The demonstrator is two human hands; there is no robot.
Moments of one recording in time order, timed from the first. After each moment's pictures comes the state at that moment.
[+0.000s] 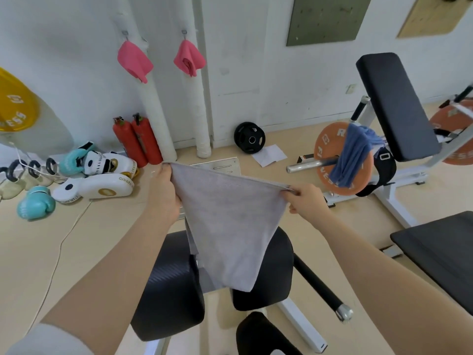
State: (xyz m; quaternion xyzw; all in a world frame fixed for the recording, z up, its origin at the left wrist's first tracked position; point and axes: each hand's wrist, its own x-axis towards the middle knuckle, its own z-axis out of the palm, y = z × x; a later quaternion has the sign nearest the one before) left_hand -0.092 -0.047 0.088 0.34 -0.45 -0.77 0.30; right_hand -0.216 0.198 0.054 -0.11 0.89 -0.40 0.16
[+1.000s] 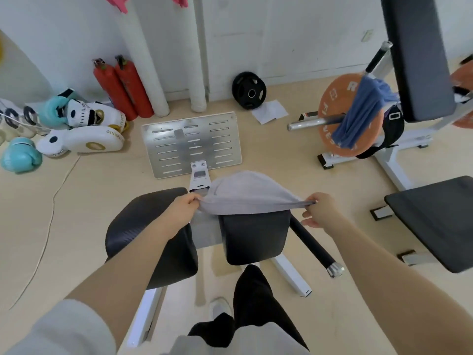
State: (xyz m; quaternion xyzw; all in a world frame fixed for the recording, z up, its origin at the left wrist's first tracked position) left_hand -0.038 -0.014 -0.045 0.35 -0.78 -0.50 -0.13; right_hand -0.195 0.259 -0.051 0.08 0.89 -0.30 0.32
